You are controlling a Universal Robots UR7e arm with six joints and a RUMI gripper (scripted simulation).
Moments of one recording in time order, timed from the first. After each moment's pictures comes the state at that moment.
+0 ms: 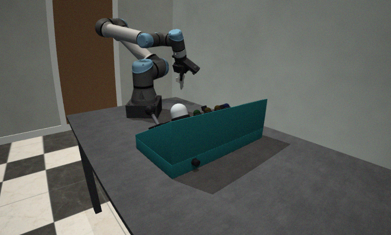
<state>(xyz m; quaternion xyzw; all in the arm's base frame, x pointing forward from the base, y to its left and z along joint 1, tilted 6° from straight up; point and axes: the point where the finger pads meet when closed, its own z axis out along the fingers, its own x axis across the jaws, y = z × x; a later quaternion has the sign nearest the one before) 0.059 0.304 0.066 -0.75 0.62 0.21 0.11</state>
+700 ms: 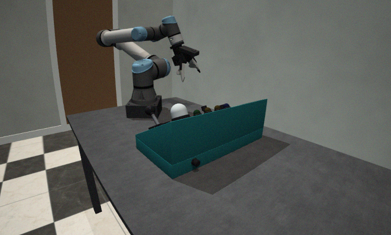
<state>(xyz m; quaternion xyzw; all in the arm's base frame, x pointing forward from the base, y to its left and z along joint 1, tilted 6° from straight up) 0.182 0.214 0.136 -0.72 0.67 -0.05 0.19</state>
